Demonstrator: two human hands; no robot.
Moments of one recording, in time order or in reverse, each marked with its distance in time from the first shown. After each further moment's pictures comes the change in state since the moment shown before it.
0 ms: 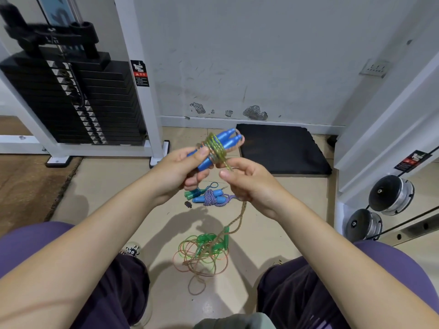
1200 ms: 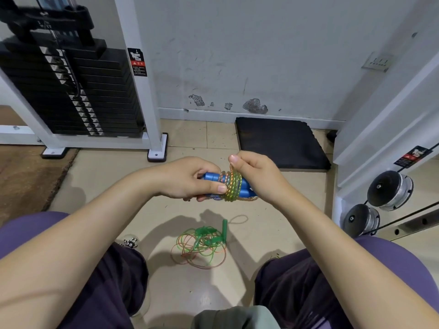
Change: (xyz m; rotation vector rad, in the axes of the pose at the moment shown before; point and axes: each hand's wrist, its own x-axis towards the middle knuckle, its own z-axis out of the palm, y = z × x) left_hand -0.006 0.015 0.008 0.741 -0.360 -0.104; right_hand 0.000 -0.005 -0.007 -0.600 0.178 -0.120
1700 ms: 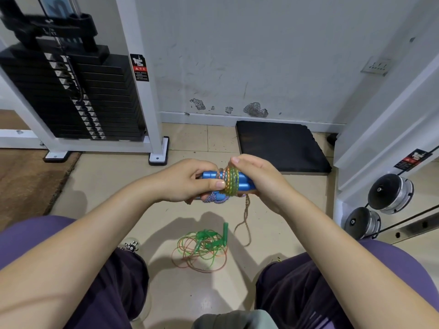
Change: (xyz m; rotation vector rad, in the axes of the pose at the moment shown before) left_hand 0.001 -0.010 0.004 -0.037 0.141 0.084; right_hand -0.001 0.001 -0.001 0.413 -0.108 0.148
